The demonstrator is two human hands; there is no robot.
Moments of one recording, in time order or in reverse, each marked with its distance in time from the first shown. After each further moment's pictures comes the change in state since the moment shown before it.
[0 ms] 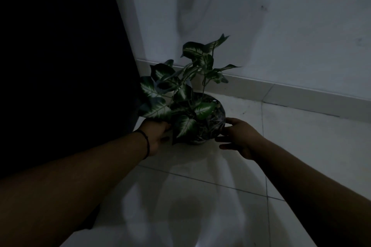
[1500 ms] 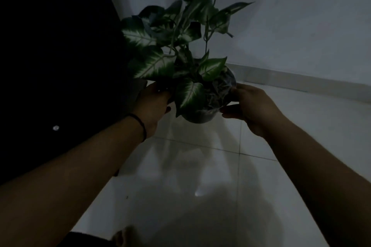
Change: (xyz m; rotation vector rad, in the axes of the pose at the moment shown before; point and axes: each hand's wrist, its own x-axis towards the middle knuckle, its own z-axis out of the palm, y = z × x) left_hand -0.167 0.078 0.036 0.209 -0.039 0.263; right_hand -0.162 -0.081 -0.044 0.102 0.090 -0.149
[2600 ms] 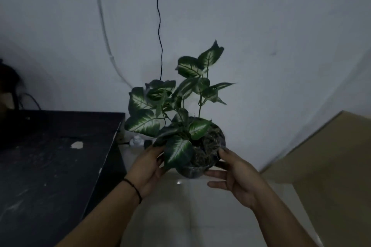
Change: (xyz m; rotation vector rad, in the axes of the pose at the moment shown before) left_hand -0.385 0.474 0.019 -0.454 -0.415 0.056; right_hand -0.496 -0.412 -0.119 0.385 -0.056 -0.139
